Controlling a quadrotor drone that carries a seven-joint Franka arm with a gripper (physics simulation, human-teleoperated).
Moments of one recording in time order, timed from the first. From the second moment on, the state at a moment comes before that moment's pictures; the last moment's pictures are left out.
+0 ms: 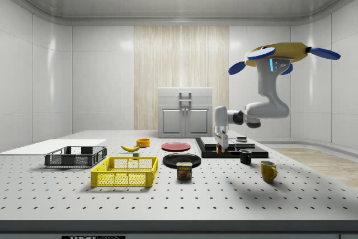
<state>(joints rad) -1.15 -1.43 1.36 -2.87 -1.80 1.49 1.64</state>
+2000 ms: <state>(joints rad) -1.16 -1.50 1.38 -2.87 -1.77 1.56 1.65</state>
